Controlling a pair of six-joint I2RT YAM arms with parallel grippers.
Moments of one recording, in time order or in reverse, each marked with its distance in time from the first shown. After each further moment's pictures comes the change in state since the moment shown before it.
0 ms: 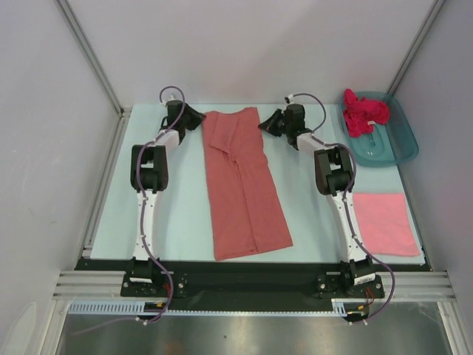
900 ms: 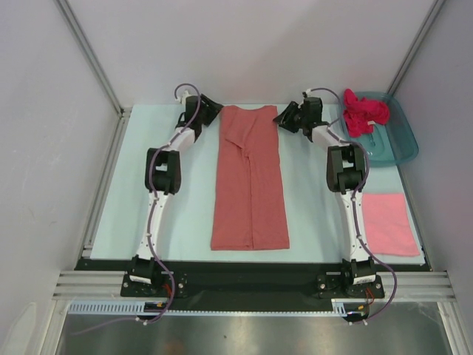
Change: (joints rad) left arm -0.120 0.161 0.303 -0.058 -0.130 -0.113; right arm -0.107 -0.088 -0.045 -0.138 0.018 -0.063
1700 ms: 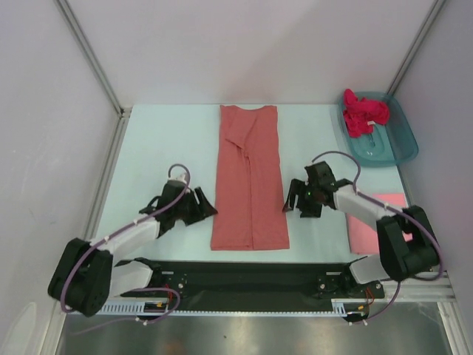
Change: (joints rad) left arm -0.191 -1.570 -1.838 -0.154 0.108 0.240; right arm 0.203 -1.152 -1.319 -0.433 0.179 -0.121
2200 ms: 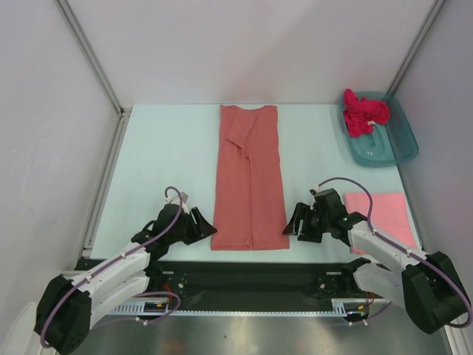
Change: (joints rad) left arm -0.157 -0.408 -0.339 -0.033 -0.025 -0.122; right arm 0.103 -0.444 -0.417 0.067 -0.116 0.140
